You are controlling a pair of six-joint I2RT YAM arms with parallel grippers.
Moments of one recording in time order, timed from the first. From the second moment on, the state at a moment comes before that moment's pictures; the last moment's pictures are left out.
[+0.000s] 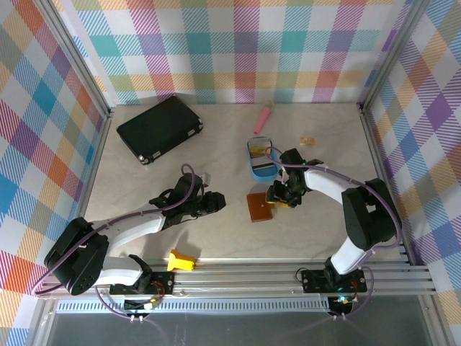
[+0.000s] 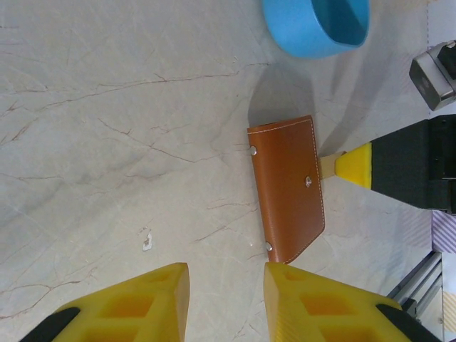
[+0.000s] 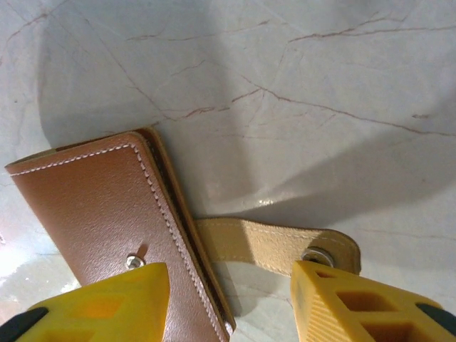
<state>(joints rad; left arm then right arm) -0.67 1.30 0.60 -0.03 0.25 -0.87 0.41 1.65 0.96 -0.68 -0.31 0.51</state>
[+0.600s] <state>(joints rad) -0.67 1.33 0.58 -0.02 0.24 -0.87 0.37 1.66 0.92 -0.61 -0.44 0.48</state>
